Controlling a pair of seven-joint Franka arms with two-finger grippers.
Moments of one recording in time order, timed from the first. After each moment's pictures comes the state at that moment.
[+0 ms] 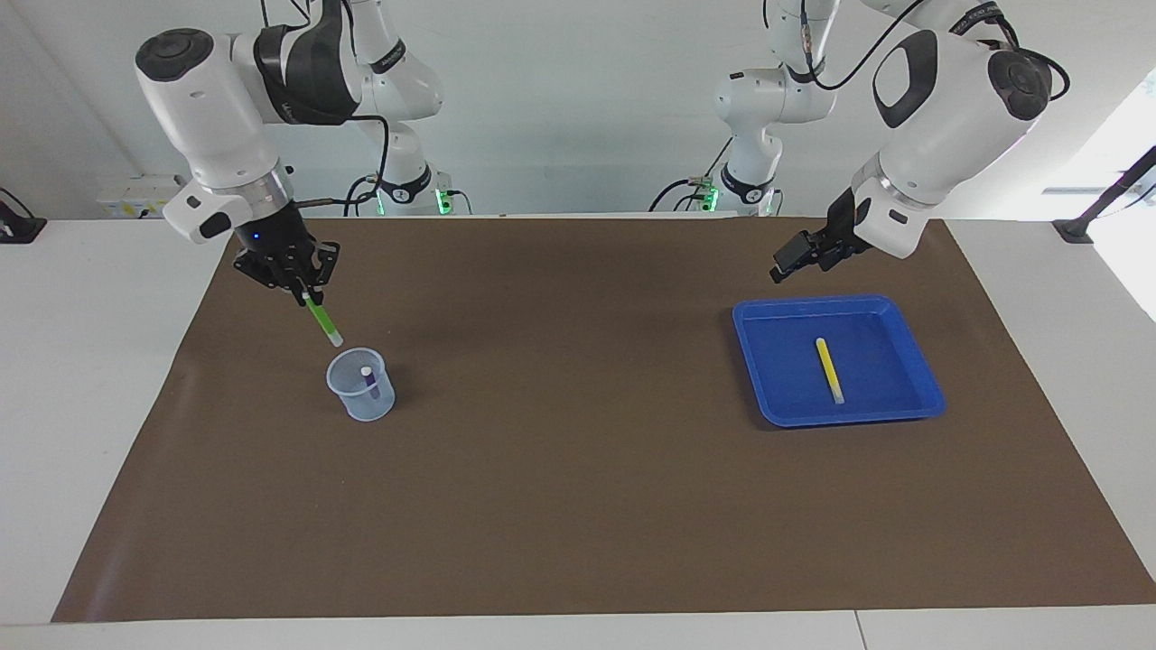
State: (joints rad) left arm -0.05 0.04 -0.13 -1.68 -0.27 1.61 -0.51; right arm 0.06 -0.08 0.00 -1.88 0.20 1.86 0.23
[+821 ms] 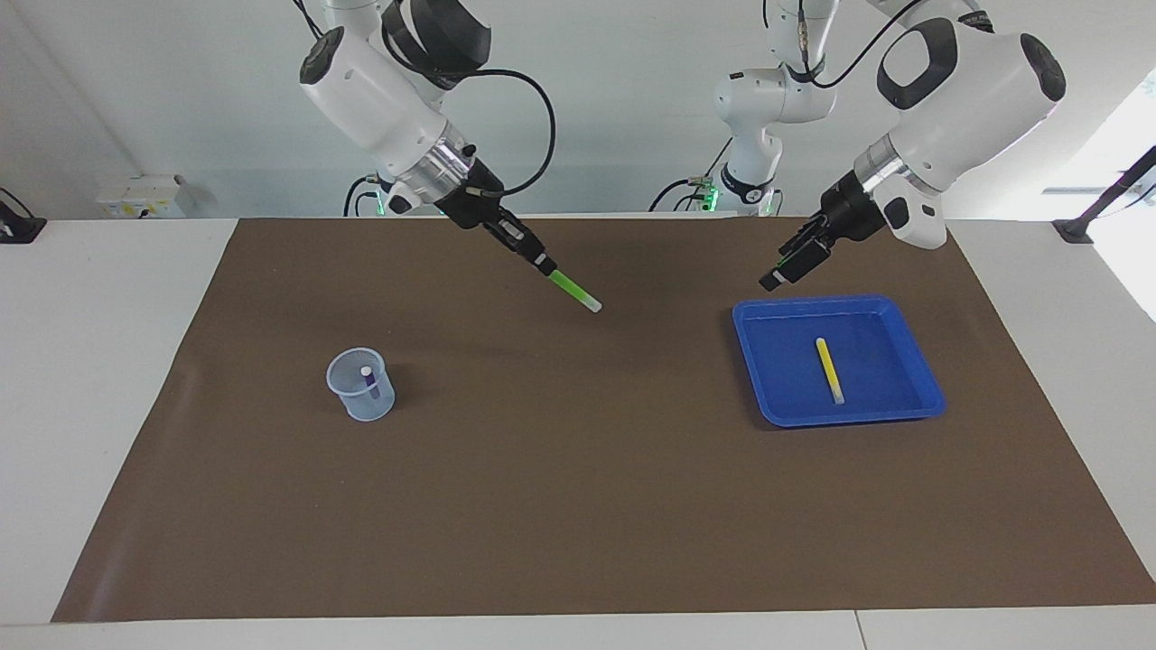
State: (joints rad) left arm -0.05 0.02 -0.13 -1.67 -0.52 1.70 -1.05; right arm 0.07 0.02 0.33 -1.79 0.66 2.11 1.14
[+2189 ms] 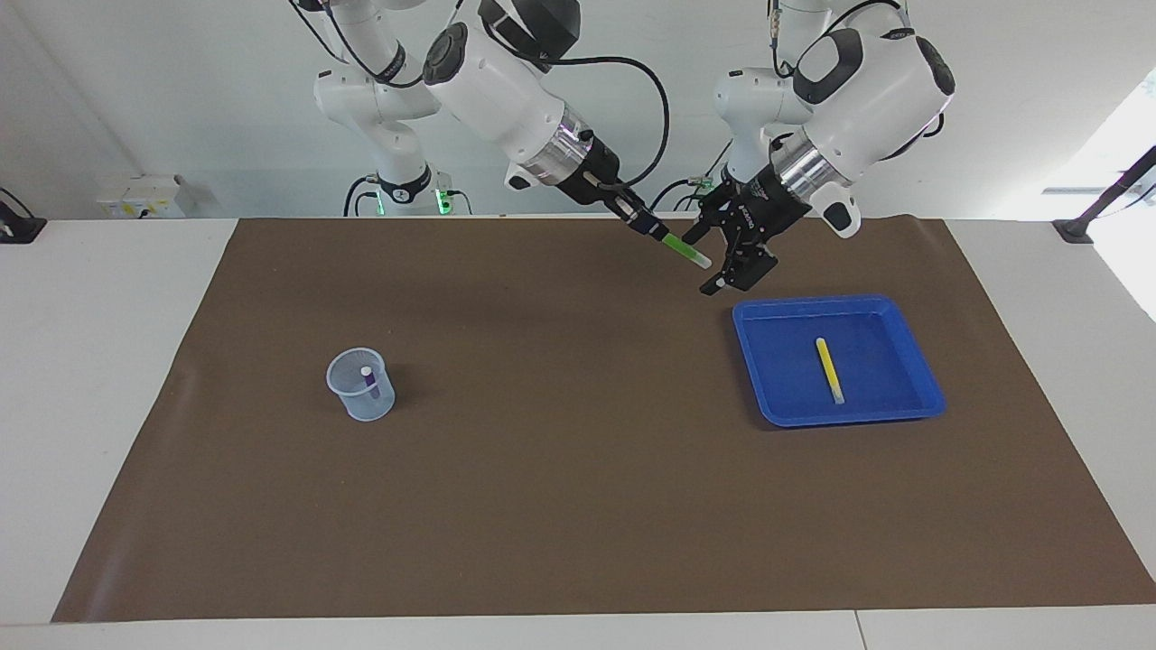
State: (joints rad) left arm -0.14 -0.06 -0.20 -1.86 -0.64 1.98 -1.74; right arm 0.10 0.15 0.51 -1.66 0.67 2.17 1.50
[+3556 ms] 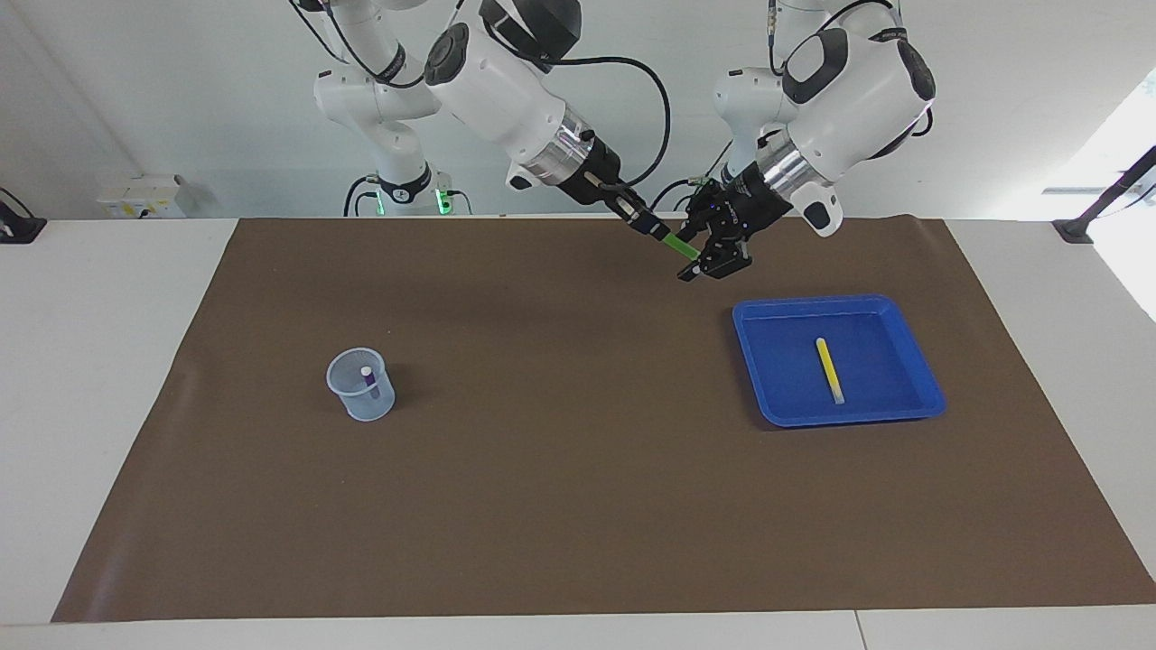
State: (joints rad) left arm -0.16 -0.09 -0.20 -1.88 -0.64 1.92 -1.74; right arm 0.10 0.15 0.51 -1.66 0.67 2.17 1.50
